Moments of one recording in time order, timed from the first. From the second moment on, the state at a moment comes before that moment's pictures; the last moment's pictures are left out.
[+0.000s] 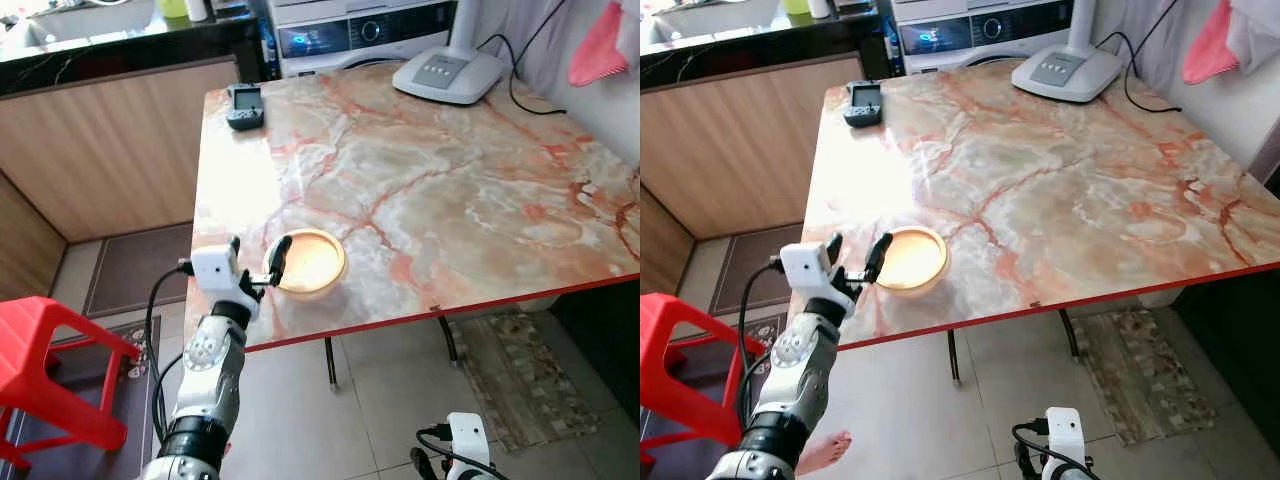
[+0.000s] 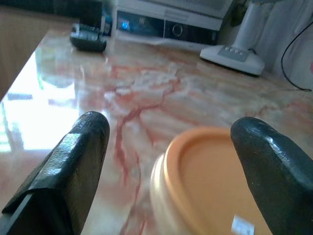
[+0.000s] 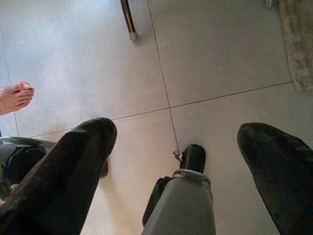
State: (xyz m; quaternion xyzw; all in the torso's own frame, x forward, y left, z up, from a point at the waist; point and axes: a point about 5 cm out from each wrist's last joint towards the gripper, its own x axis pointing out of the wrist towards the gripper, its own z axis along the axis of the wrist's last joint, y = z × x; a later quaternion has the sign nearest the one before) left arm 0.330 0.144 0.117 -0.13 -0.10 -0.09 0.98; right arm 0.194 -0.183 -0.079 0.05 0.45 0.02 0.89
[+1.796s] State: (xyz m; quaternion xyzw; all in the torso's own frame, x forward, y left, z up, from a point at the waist) left arm 0.346 0.131 0.103 -0.34 0.00 -0.19 0.92; right arm 0.195 -0.190 -0.077 0.03 0.45 0.02 0.89
